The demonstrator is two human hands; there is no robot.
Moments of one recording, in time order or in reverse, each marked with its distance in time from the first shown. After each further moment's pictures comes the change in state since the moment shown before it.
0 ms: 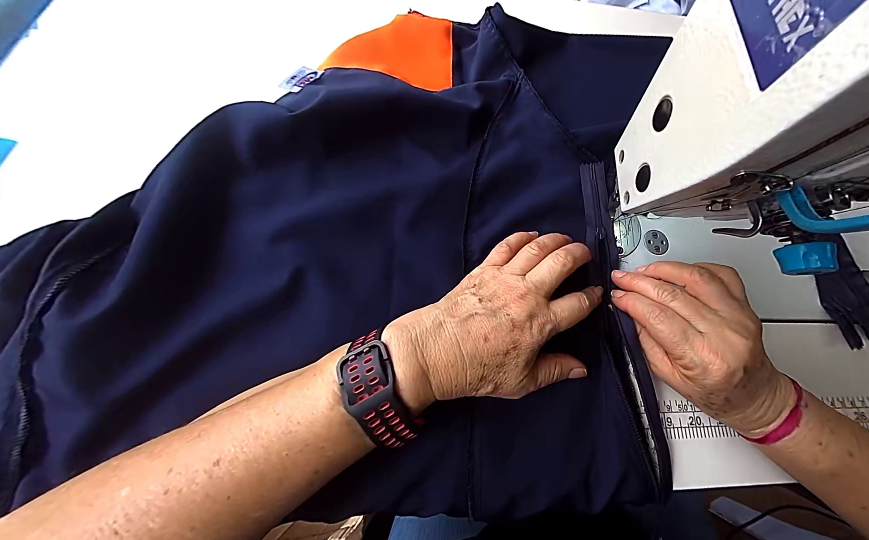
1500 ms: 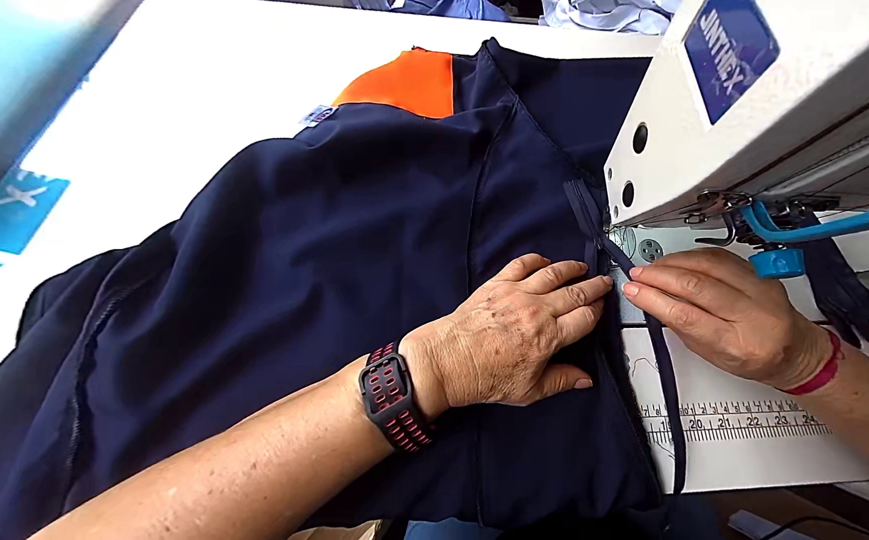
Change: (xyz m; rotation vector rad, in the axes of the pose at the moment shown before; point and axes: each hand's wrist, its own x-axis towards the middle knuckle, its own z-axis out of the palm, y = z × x) left_hand 0.003 0.001 0.003 0.035 0.008 0.096; right_hand 0.017 0.045 -0.015 0.140 -0.008 -0.324
